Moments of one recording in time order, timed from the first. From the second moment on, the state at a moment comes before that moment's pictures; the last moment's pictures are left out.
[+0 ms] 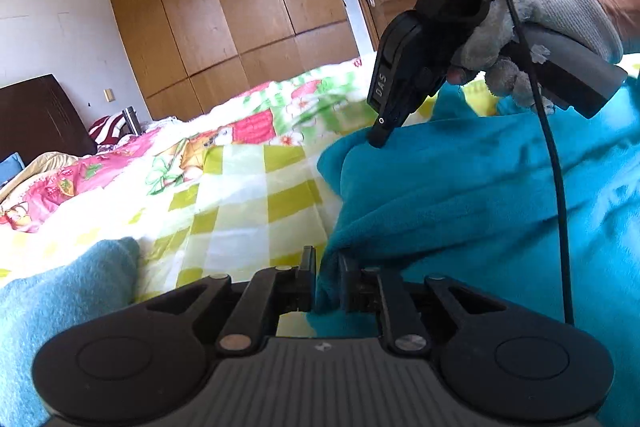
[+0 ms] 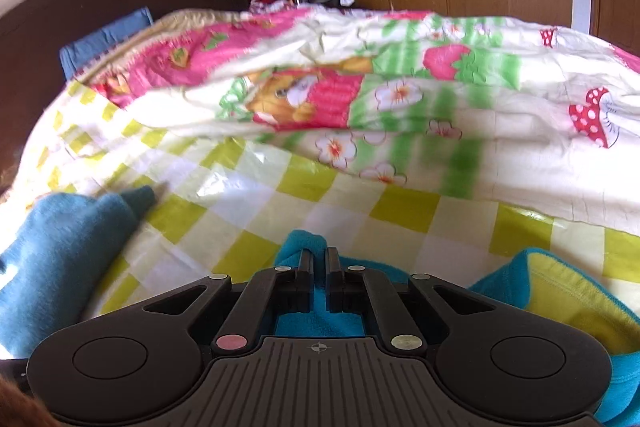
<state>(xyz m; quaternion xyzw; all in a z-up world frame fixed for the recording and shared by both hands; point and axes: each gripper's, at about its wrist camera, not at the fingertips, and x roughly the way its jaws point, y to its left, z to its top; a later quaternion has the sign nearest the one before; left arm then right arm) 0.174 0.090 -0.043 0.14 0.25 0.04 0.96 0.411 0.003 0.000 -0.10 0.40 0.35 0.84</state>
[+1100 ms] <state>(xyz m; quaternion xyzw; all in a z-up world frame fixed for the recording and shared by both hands) 0.177 -0.004 -0.006 0.11 0.23 -0.04 0.97 0.253 -0.338 0.003 0.08 0.26 -0.11 0.96</state>
